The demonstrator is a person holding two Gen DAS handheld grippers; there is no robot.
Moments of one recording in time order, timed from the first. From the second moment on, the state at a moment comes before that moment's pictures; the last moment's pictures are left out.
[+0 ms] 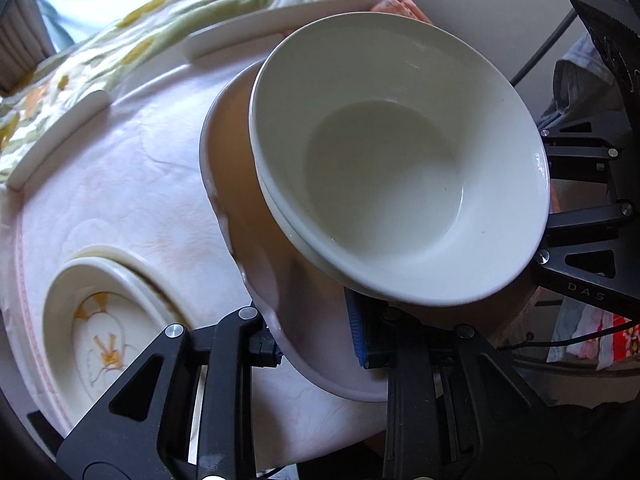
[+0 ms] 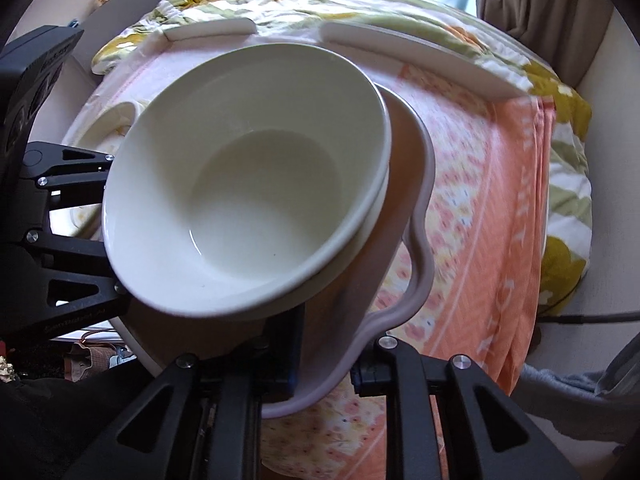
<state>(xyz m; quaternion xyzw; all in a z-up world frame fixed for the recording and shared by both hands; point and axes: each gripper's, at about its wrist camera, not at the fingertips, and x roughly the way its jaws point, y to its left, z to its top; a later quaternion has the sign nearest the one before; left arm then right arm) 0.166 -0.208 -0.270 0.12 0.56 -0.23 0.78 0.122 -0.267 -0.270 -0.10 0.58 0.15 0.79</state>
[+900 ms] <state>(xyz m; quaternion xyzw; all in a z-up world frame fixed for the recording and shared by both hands) 0.143 0.002 -0.262 0.13 0.58 -0.19 0.78 0.125 -0.068 -0.275 -0.07 0.58 0.19 0.79</state>
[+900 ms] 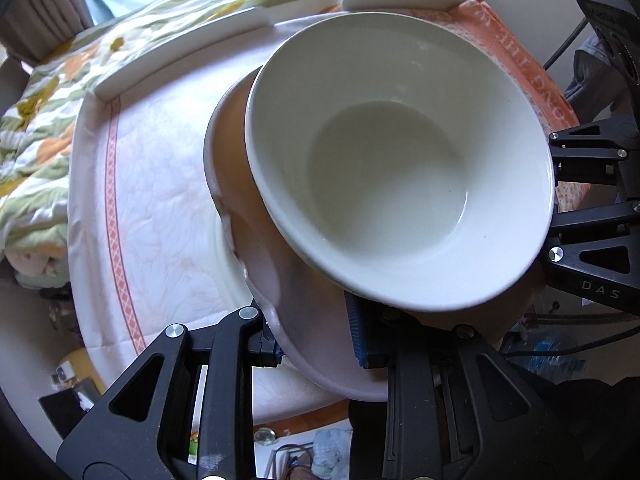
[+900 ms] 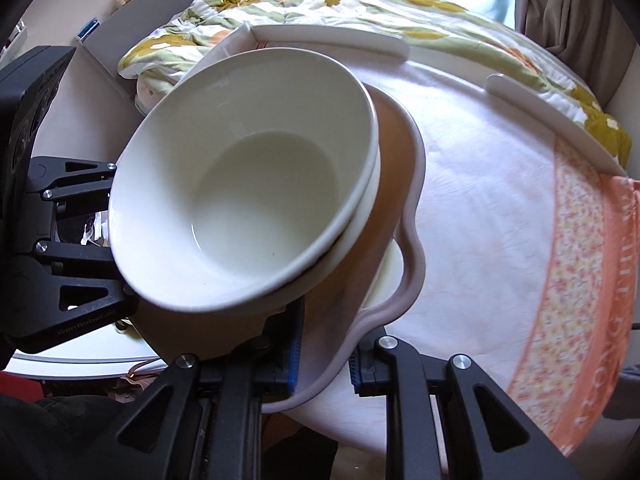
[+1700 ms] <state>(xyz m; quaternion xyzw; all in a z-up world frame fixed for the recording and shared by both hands) 0.143 0.015 -0.262 0.13 0.57 -0.18 0.79 0.130 -0.049 -0.281 -0.08 0.60 0.14 0.78</state>
